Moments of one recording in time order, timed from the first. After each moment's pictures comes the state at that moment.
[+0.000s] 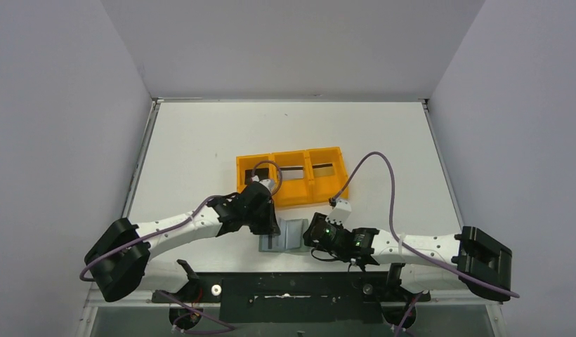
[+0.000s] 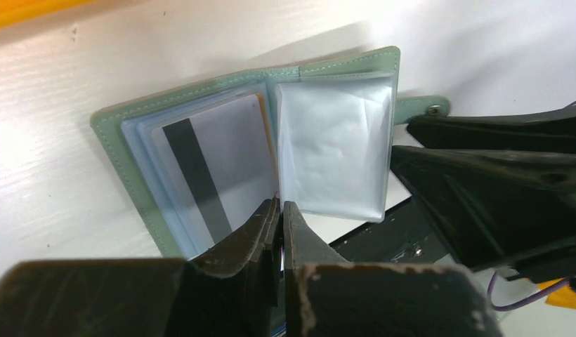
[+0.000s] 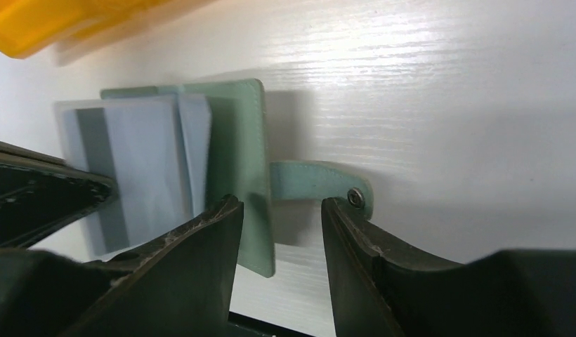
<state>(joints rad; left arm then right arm) -0.87 1.30 0.67 -0.30 0.12 -0.84 1.18 1.14 0.48 -0.25 0.47 1.22</state>
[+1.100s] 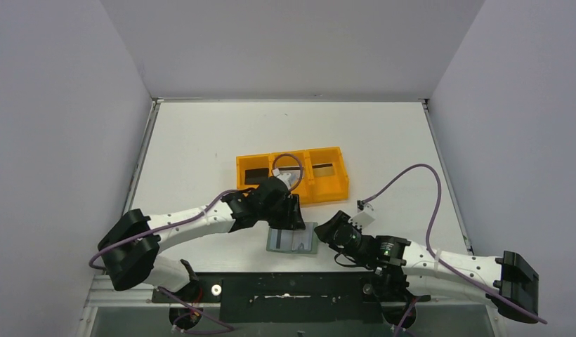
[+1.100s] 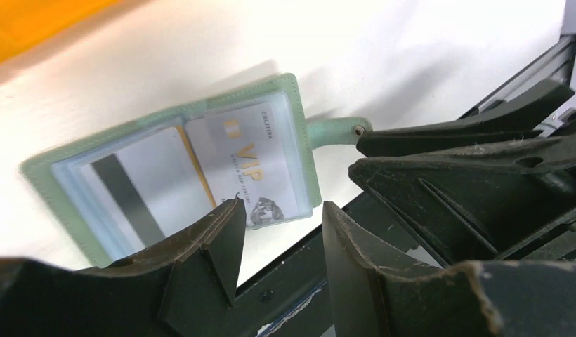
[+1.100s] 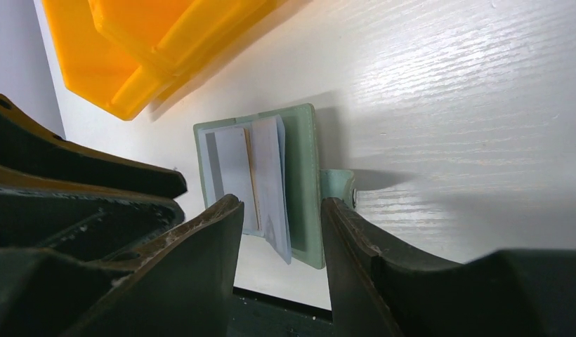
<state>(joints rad) -0.98 1.43 0.84 -0.24 0.12 -0.83 1.17 0.81 0.35 -0.33 0.53 1.45</state>
